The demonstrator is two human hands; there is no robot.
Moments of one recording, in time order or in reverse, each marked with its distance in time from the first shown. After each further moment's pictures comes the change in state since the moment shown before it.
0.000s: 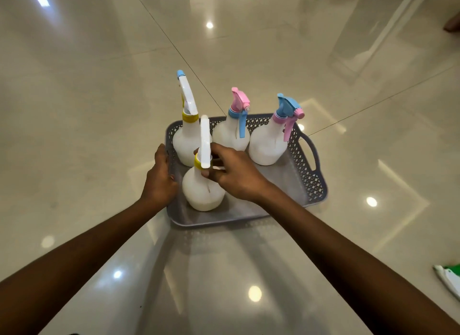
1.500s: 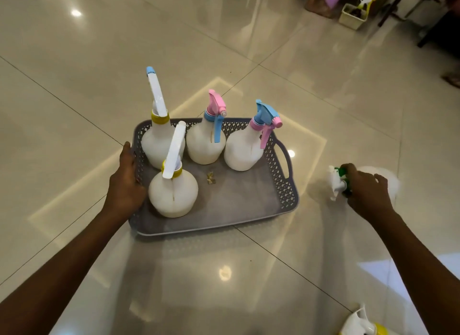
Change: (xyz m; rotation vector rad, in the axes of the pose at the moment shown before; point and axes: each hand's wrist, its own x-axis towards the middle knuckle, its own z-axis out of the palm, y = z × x) left_hand -0.004 0.091 0.132 0.027 -0.236 0.311; right_hand -0.318 0.255 -0.189 -0.929 0.531 0.900
